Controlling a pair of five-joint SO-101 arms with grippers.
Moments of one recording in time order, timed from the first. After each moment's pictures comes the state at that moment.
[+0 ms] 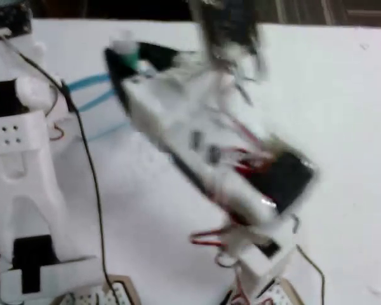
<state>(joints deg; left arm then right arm) -14.1 -7.7 -21.9 102.4 13.3 -41.2 8.2 -92.4 100.4 -7.2</state>
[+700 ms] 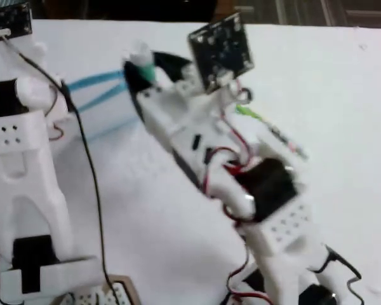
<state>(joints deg) -14.1 -7.7 -21.9 102.4 13.3 -38.9 -31.5 -0.3 45.1 -3.3</state>
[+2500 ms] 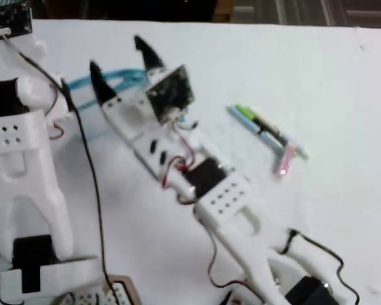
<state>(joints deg) -14.1 -7.7 -21.9 101.7 13.3 -40.0 -27.2 24.7 3.9 1.1</state>
